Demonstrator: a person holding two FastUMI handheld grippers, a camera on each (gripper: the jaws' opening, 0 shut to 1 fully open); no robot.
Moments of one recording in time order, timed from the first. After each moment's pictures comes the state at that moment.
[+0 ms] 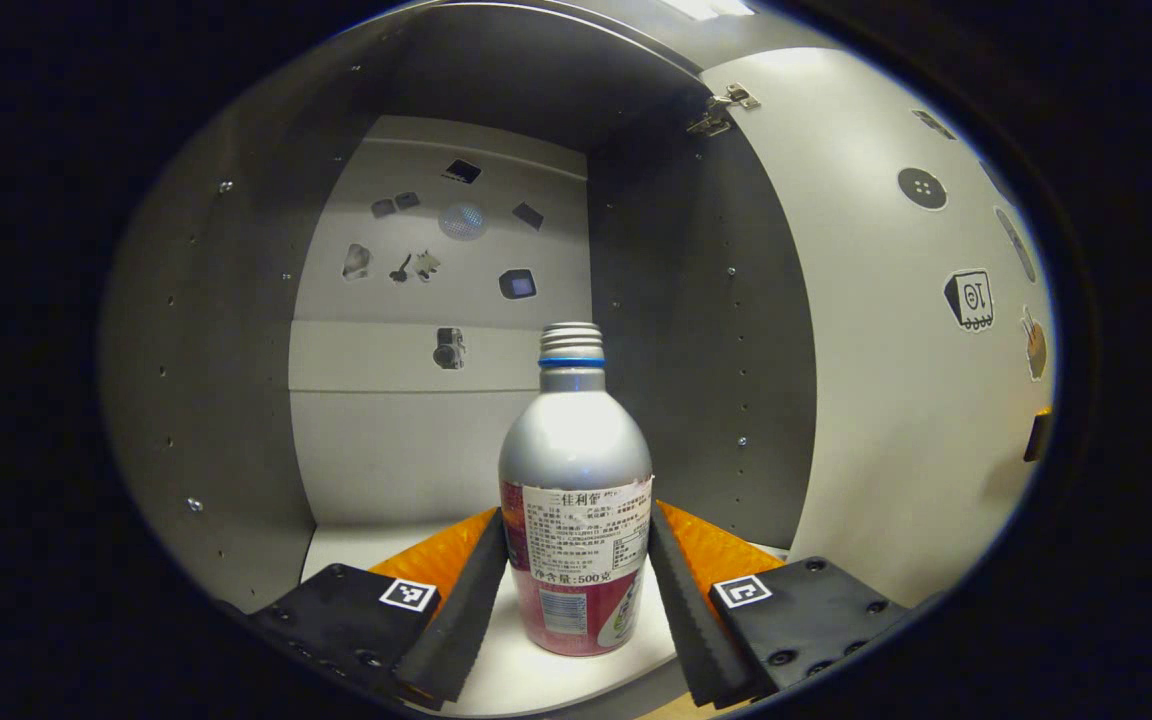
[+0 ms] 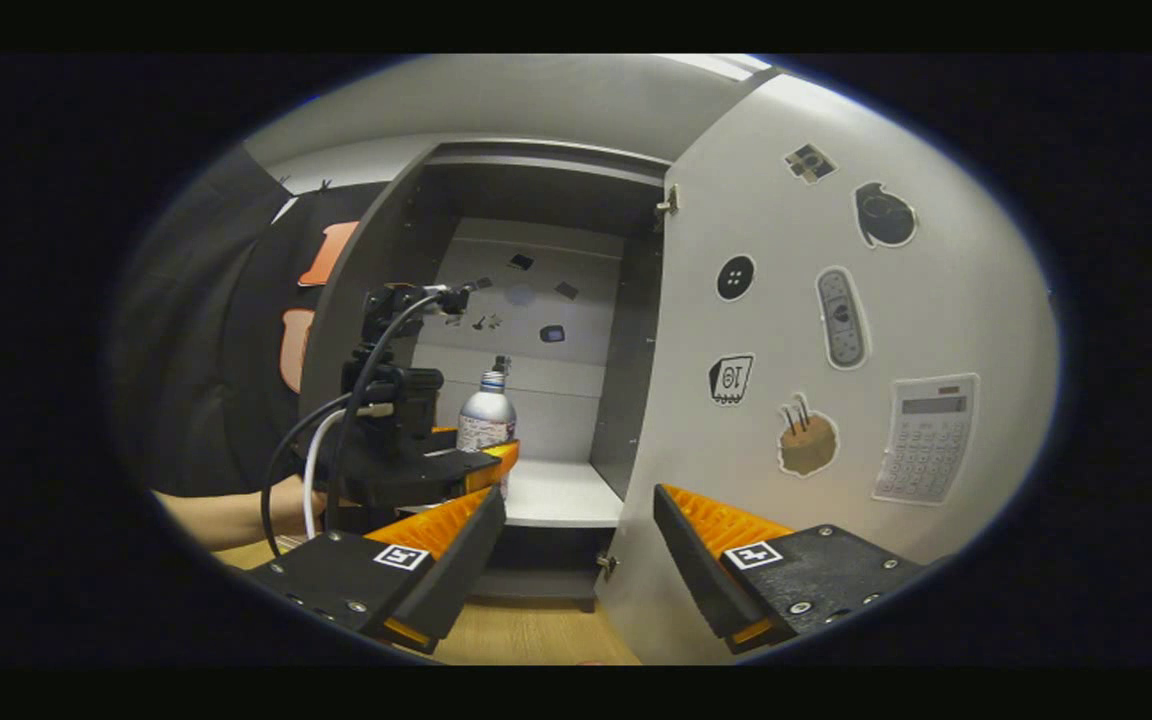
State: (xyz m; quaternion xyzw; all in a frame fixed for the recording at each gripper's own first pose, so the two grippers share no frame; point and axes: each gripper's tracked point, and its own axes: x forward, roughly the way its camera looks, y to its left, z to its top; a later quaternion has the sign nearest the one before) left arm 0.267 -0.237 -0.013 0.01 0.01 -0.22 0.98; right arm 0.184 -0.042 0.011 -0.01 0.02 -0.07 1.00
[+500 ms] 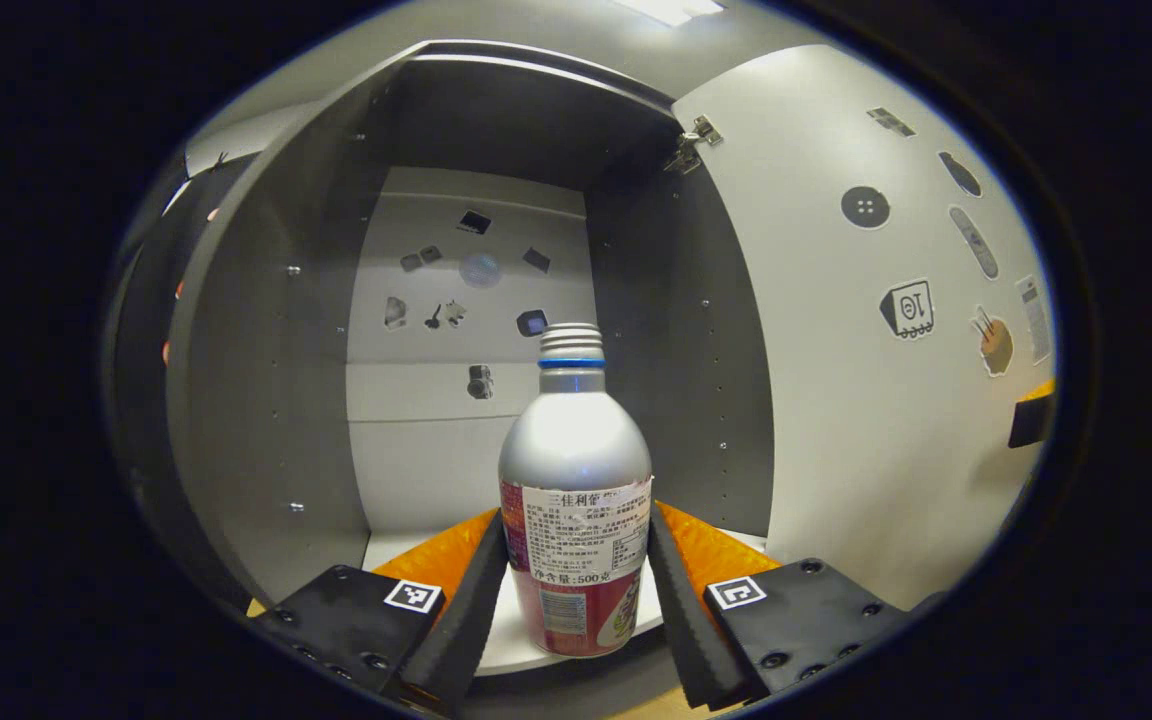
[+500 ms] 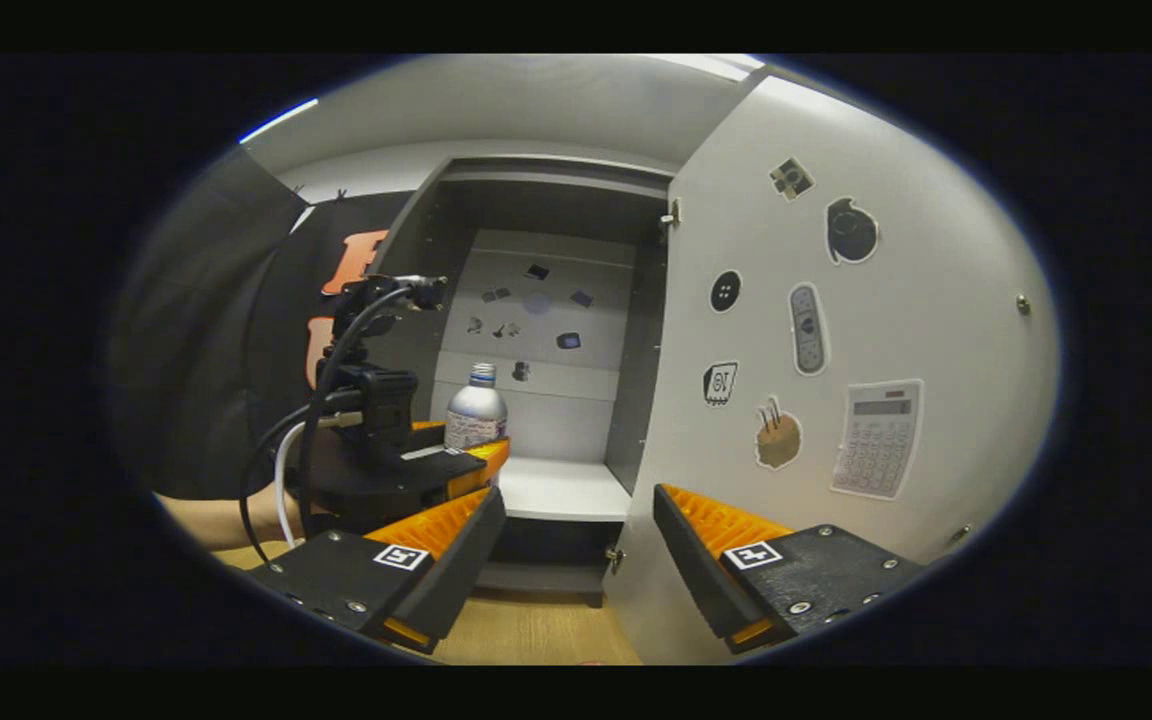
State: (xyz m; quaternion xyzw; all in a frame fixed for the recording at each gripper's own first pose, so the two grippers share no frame) left arm 0.189 -0.211 0.012 0.03 -0.04 -0.17 0.98; right arm 0.146 -0.033 0.016 0.00 0.01 -0.03 1.00
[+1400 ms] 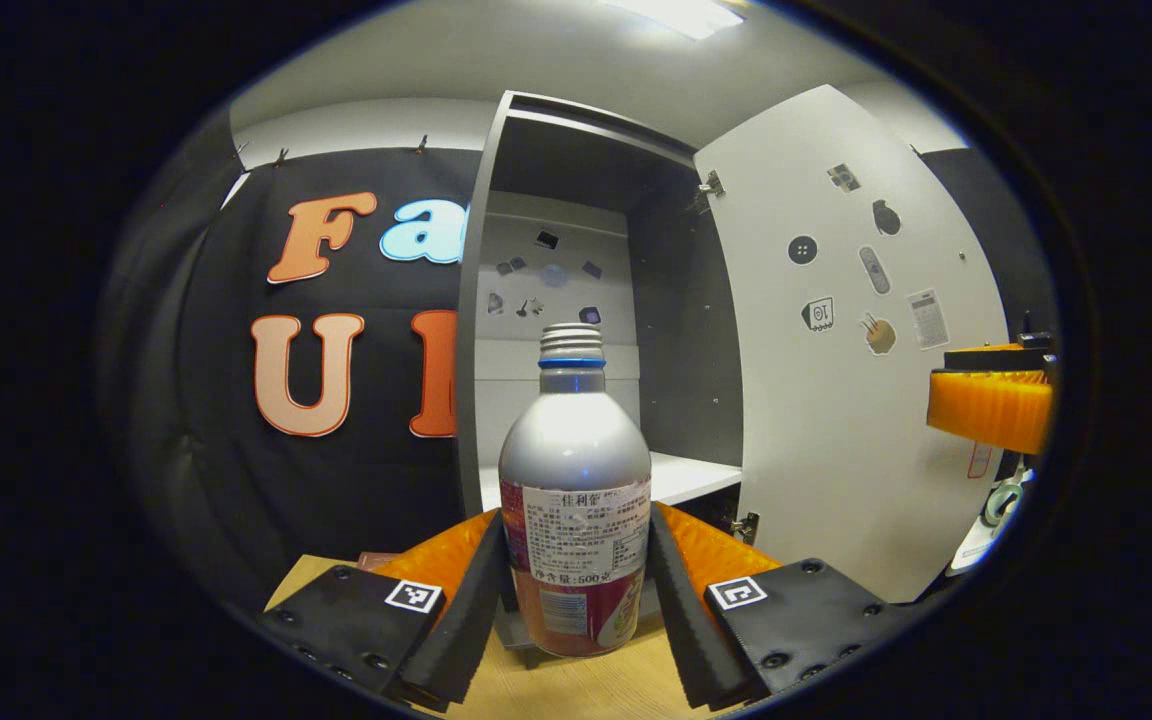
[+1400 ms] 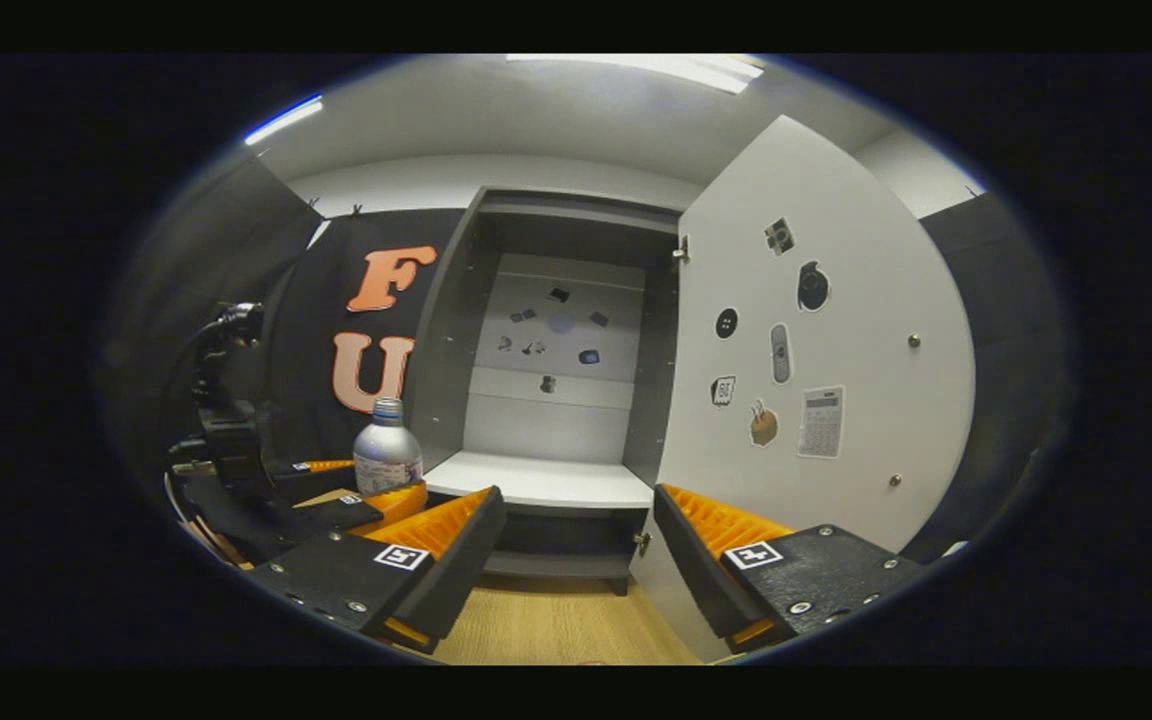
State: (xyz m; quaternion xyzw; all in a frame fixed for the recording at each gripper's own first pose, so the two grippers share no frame) left arm 0.037 -0.105 -0.028 0.01 -0.02 -0.14 0.99; right arm 0.064 0.027 0.028 0.00 -0.02 -0.05 1.00
